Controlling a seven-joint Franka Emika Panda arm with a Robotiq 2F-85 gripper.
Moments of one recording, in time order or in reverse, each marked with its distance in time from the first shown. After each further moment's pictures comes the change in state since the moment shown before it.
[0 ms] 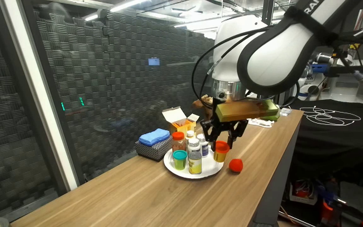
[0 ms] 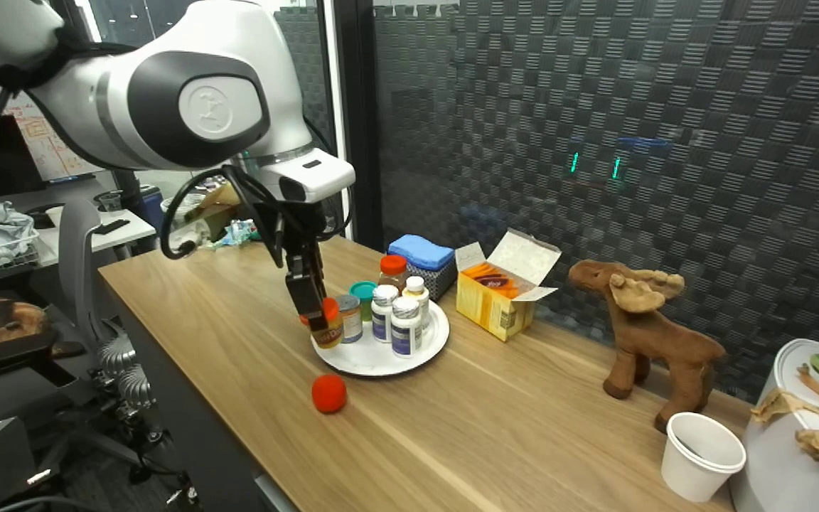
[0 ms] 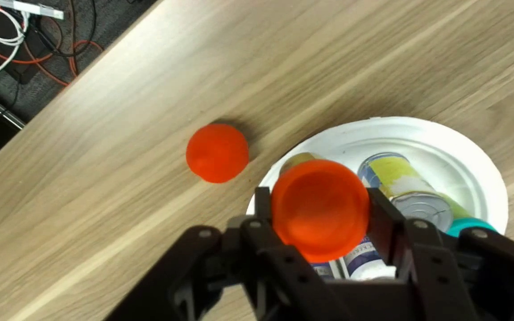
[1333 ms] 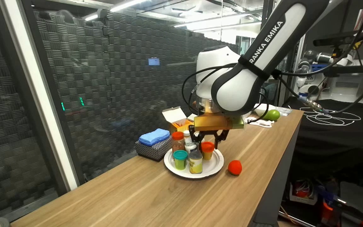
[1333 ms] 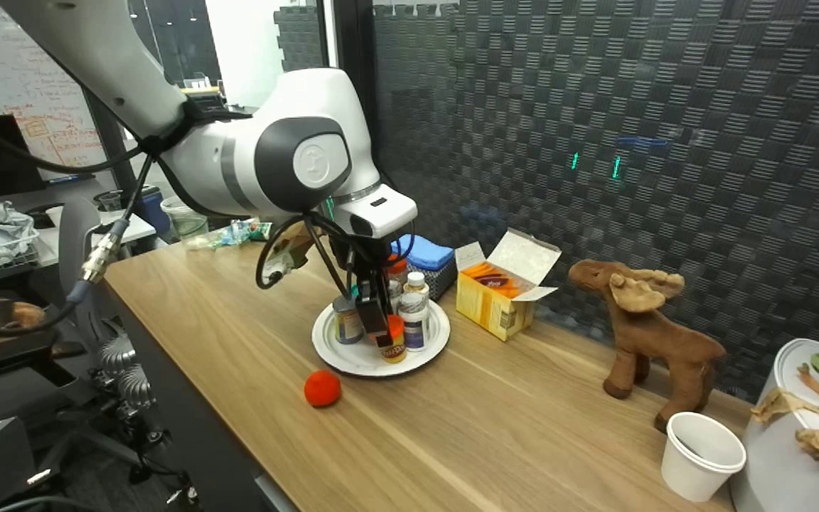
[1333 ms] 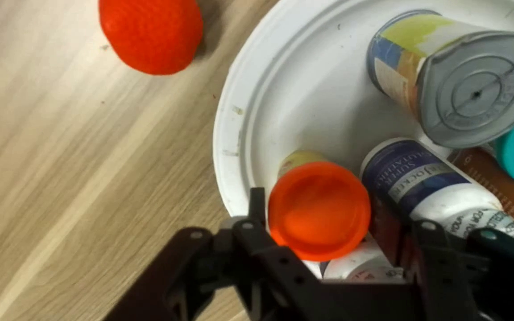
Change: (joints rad) arm 0.043 0.280 -0.113 0.240 -0.067 0.071 0.181
